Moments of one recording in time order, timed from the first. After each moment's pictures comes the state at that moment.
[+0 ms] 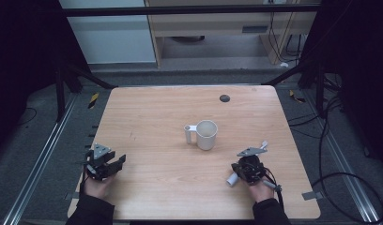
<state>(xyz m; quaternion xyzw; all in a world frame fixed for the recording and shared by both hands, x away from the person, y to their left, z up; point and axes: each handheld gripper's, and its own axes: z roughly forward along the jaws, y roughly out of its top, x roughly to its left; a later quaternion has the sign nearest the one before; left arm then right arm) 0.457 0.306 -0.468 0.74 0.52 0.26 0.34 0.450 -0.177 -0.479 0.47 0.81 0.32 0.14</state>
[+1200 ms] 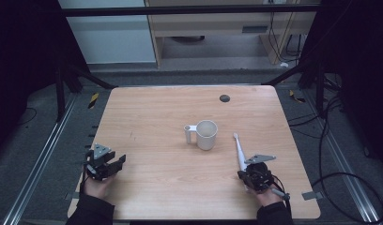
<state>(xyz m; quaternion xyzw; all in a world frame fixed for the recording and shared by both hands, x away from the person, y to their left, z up) 0.457 0.306 -0.469 0.74 0.52 0.26 0.34 0.426 -0.195 -0.479 0.48 0.81 0.32 0.13</state>
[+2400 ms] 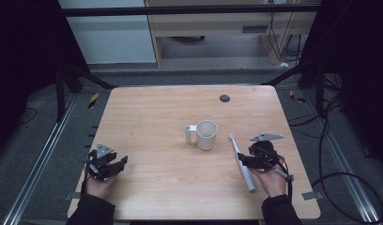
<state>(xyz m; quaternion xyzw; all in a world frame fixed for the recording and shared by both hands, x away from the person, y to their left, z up) 0.462 0.303 -0.474 0.75 0.51 0.25 0.33 0.466 -0.203 -0.430 0.51 0.77 0.33 0.17</state>
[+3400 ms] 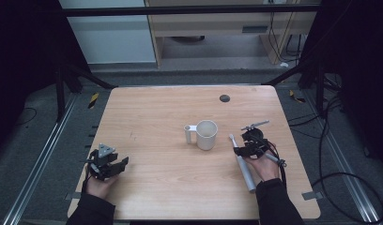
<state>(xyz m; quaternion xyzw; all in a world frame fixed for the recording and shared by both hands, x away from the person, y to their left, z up) 0.464 0.302 -0.477 0.76 0.51 0.24 0.32 0.514 -0.190 -0.438 0.53 0.80 0.26 0.13</state>
